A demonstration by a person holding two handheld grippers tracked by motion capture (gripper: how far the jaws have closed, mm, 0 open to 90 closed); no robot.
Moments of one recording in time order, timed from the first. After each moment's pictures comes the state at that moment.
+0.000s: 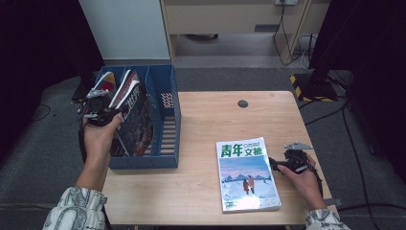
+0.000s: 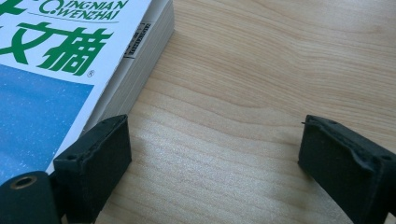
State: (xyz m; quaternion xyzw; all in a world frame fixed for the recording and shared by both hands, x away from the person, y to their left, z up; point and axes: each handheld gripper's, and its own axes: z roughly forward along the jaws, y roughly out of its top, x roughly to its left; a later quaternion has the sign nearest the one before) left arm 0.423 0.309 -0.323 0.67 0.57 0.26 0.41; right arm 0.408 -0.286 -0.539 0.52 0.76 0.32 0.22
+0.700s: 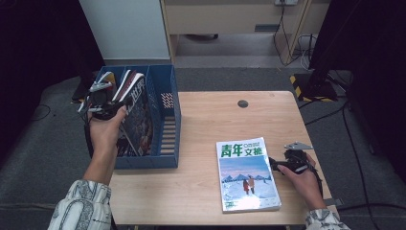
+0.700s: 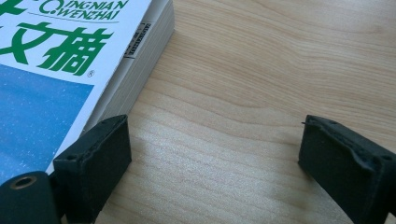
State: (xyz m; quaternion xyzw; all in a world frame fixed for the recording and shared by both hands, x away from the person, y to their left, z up) left arm 0.438 0.293 -0.309 0.65 0.57 0.27 0.43; right arm 0.408 -0.286 -0.539 0.52 0.76 0.32 0.22
